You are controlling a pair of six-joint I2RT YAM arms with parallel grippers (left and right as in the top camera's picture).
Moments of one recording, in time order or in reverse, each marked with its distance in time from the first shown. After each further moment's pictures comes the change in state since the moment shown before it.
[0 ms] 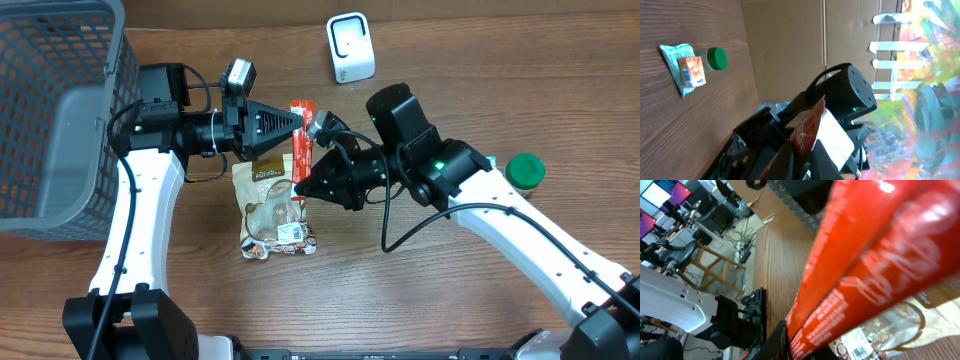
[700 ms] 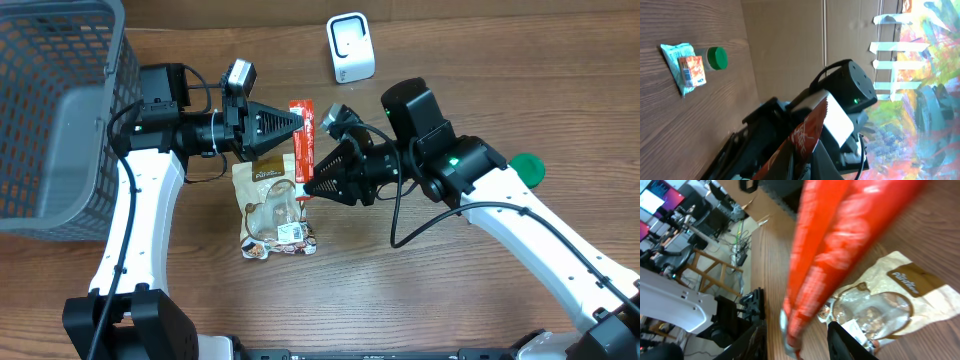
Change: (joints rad) left arm 0.000 0.000 0.000 -0.004 -0.002 0.000; right arm -0.027 -0.029 0.002 -0.051 0.004 0.000
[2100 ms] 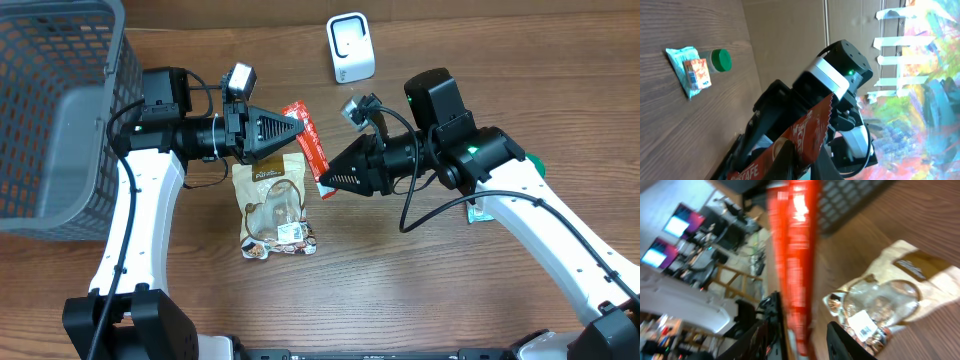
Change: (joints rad) left arm 0.000 0.000 0.000 -0.087 -0.009 0.134; right arm -0.103 0.000 0.001 -0.050 -0.144 0.052
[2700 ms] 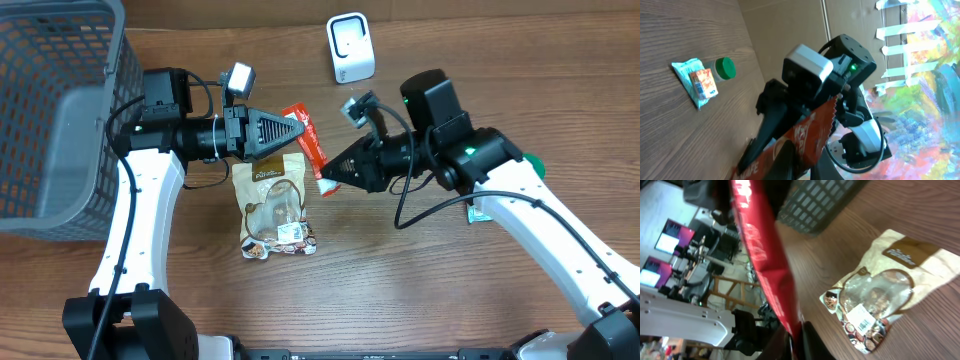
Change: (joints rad) left arm 0.000 0.000 0.000 -0.016 0.000 0.128; right arm 0.007 0.000 0.006 -0.004 0.093 0.130
